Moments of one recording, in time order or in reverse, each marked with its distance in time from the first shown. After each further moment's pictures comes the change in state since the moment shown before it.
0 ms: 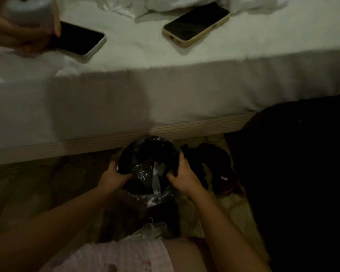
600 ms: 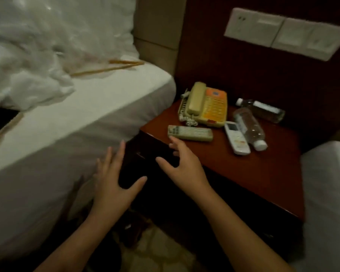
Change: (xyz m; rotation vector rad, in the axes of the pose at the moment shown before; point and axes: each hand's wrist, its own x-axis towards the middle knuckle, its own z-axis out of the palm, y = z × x) left_hand -0.210 0.297 0.121 -0.014 -0.308 1.223; right_hand -0.240 0.035 -0.255 0.137 1.079 0.070
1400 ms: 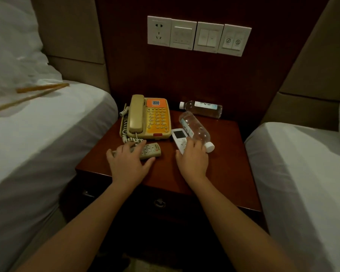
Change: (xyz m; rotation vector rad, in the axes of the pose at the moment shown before) left_hand 0.147 0.061 0.165 0.594 -0.036 0.492; right_hand 0.073 0.130 -0.077 -0.546 0.526 0.418
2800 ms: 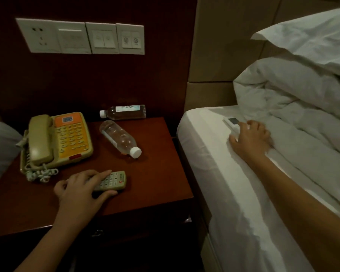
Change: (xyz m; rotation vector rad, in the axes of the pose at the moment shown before) left_hand -0.012 0.057 0.004 -0.215 -0.107 0.421; right_hand 0.004 0.296 -0.176 -0.538 0.230 0.452
